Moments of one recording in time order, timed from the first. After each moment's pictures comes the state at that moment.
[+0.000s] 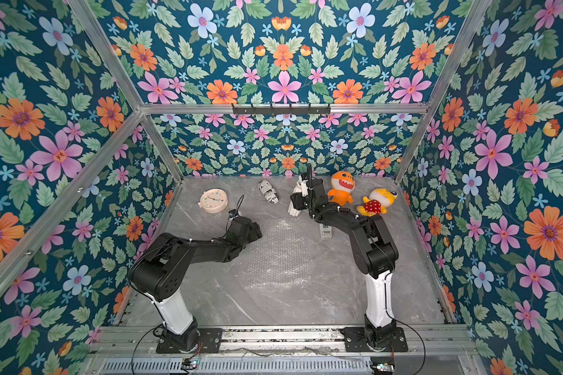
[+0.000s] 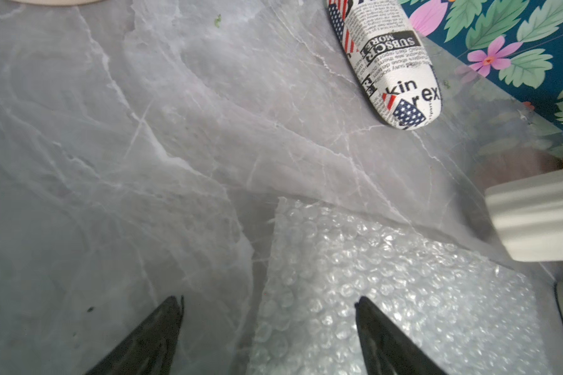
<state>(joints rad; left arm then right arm) -0.52 1.80 0.78 0.30 -0.28 -0.72 0.40 2.00 1.41 0.12 -0.10 0.18</state>
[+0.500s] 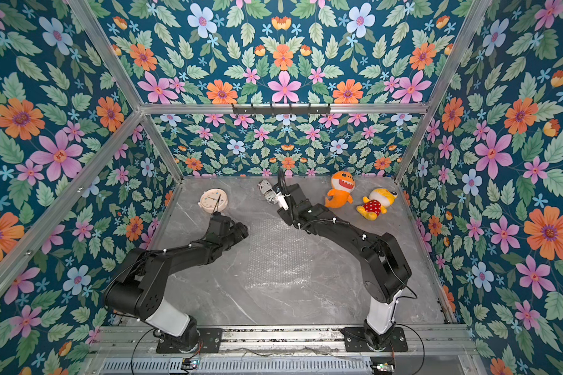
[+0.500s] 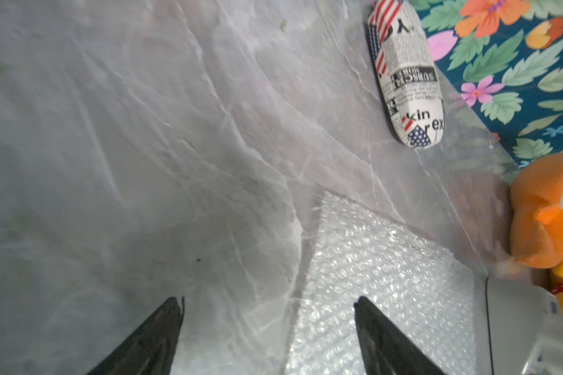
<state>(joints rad) -0.32 1.55 0.66 0.16 -0.07 -0.78 0.69 1.79 1.44 -0.41 0.23 -0.23</state>
